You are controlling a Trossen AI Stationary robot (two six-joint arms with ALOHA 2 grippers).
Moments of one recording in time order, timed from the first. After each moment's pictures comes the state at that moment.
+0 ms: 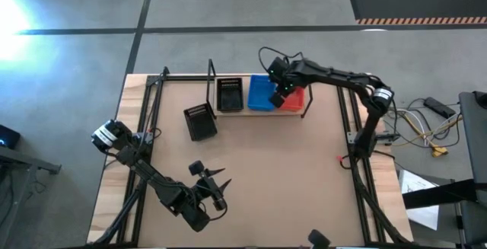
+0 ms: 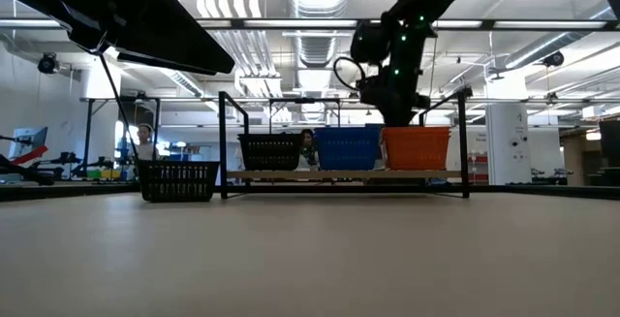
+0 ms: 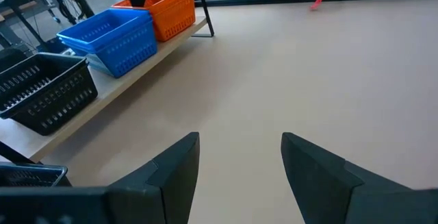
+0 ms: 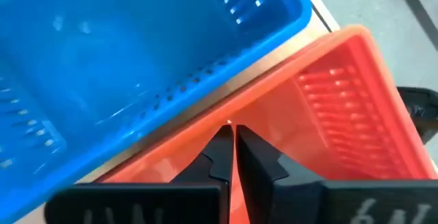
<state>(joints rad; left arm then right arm) -0.73 1.75 1.01 -0.28 -1.18 -0.83 -0.57 1.81 1.44 -0.87 0.16 0.07</state>
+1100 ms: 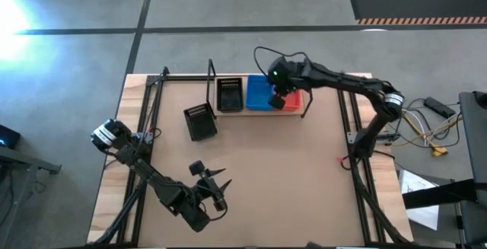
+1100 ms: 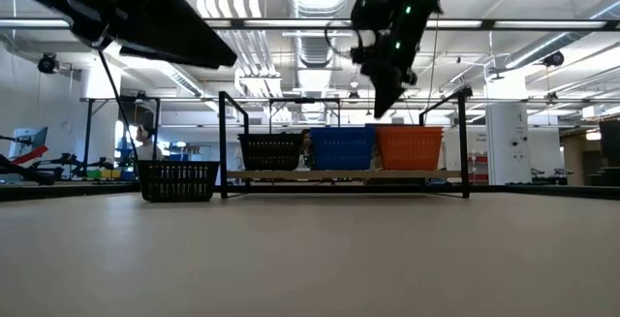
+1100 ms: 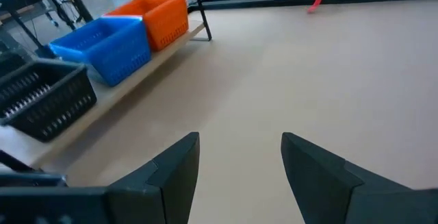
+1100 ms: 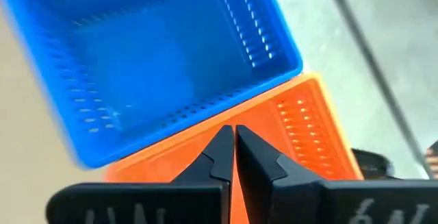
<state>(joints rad) -0.73 1.74 1.02 -0.27 -1.18 -0.80 -0.48 1.69 1.44 -0.81 0.19 -0.11</state>
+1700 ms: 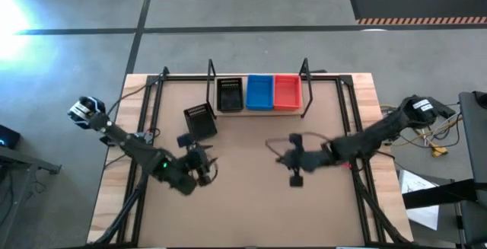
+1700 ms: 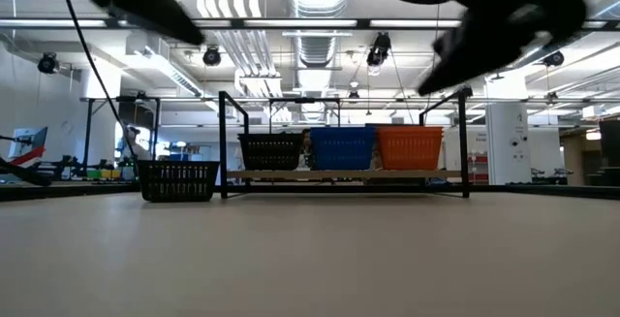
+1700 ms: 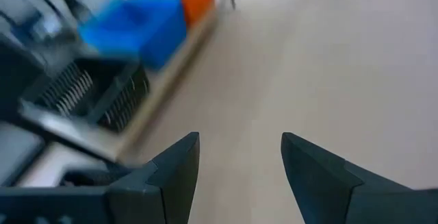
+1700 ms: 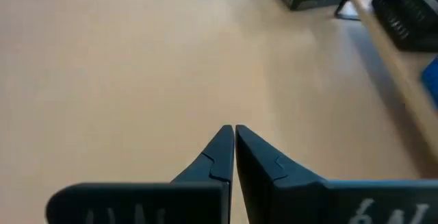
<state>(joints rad) -0.58 1.33 0.91 -0.54 -0.93 -0.59 0.36 1.33 0.68 -0.06 0.36 0.15</state>
